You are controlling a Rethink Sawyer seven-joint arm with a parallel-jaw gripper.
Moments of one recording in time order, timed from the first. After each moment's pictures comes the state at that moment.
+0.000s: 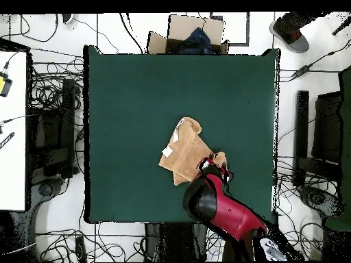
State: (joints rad) arm -0.38 -0.66 -0.15 2.12 0.03 -0.32 1.81
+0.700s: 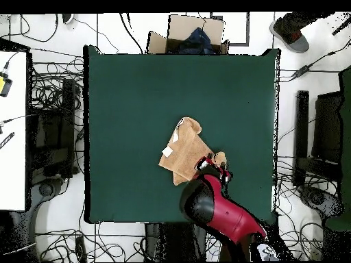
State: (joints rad) arm -0.36 -0.70 -0.15 2.15 0.07 -0.32 1.81
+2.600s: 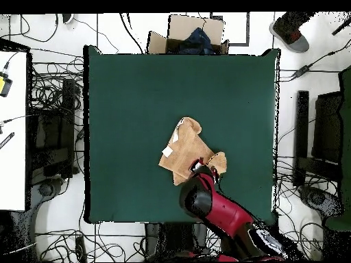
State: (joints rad) arm -0.43 -0.58 -0.06 2.15 0.08 -0.32 1.81
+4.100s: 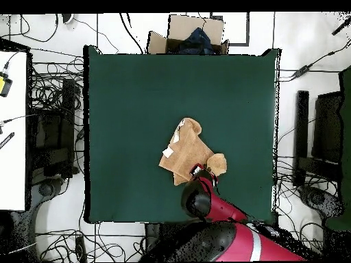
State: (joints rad) arm -0.47 -0.44 -0.05 2.13 0.06 -0.42 1.81
